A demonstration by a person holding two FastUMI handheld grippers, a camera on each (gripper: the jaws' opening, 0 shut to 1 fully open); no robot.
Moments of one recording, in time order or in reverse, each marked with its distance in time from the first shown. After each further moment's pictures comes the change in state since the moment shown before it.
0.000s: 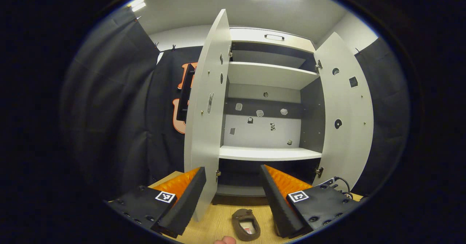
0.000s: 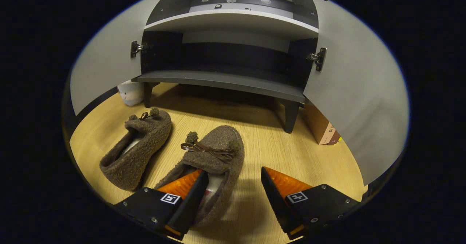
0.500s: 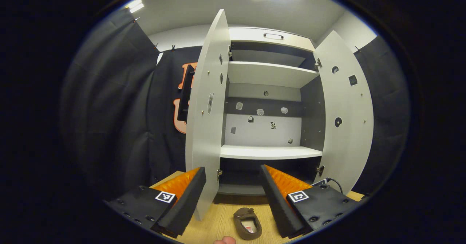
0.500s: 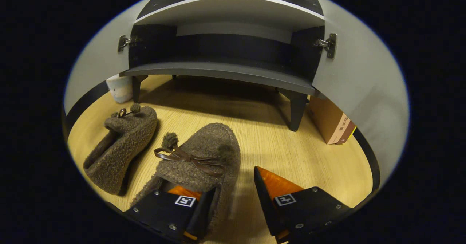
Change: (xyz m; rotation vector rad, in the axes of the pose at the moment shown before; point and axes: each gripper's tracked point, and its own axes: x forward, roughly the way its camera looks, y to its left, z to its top) left arm -0.004 -0.001 0.000 0.010 0.009 0.005; right arm 0.036 -0.006 -0.003 -0.029 0.008 -0.002
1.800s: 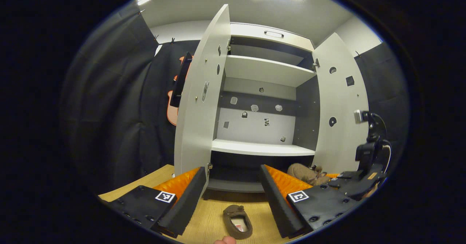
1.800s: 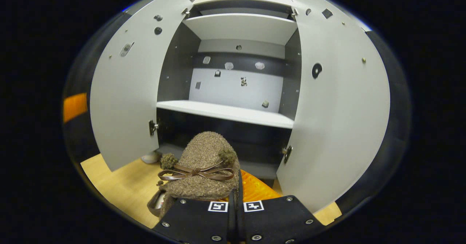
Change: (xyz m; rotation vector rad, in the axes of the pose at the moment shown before) left arm 0.004 -0.011 -0.022 -0.053 0.023 -0.057; right arm -0.214 -0.032 0.224 0.033 -0.504 -0.010
